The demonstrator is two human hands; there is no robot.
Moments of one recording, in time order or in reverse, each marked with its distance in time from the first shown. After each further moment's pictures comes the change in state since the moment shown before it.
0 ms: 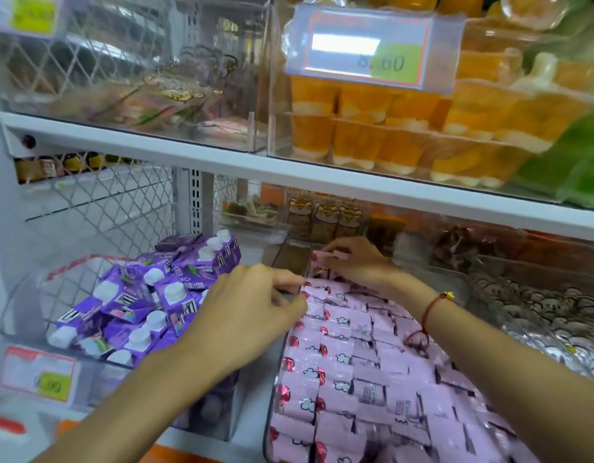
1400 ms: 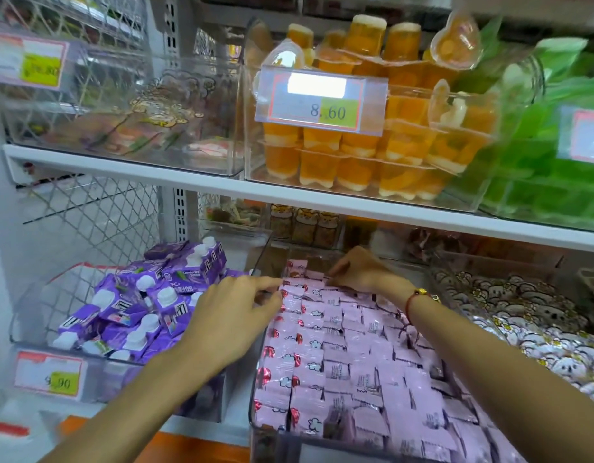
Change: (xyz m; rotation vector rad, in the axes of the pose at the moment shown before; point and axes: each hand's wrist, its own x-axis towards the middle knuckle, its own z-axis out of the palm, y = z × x) left_hand -0.009 0.009 -0.003 0.075 -0.015 0.039; right_hand -0.026 0.020 -0.026 -0.305 -0.009 0.075
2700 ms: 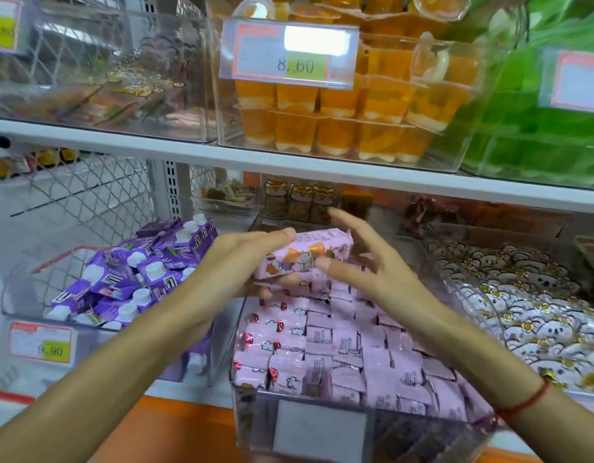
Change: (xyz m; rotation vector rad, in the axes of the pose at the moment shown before) left_hand -0.005 0.038 -0.011 -0.936 -0.176 -0.201; right_hand -0.139 -0.034 -0.013 0.686 0.126 -0.242
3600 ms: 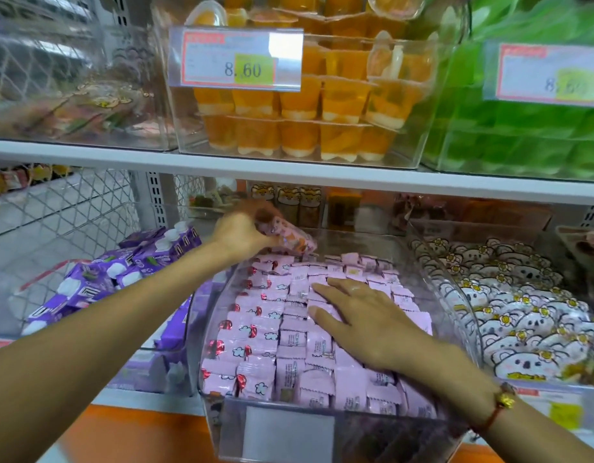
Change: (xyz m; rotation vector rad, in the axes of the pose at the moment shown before) left_hand 0.098 -0.011 0.010 0.816 0.074 0.285; right_hand -0.010 0.060 -0.006 -0.887 -0.255 0.148
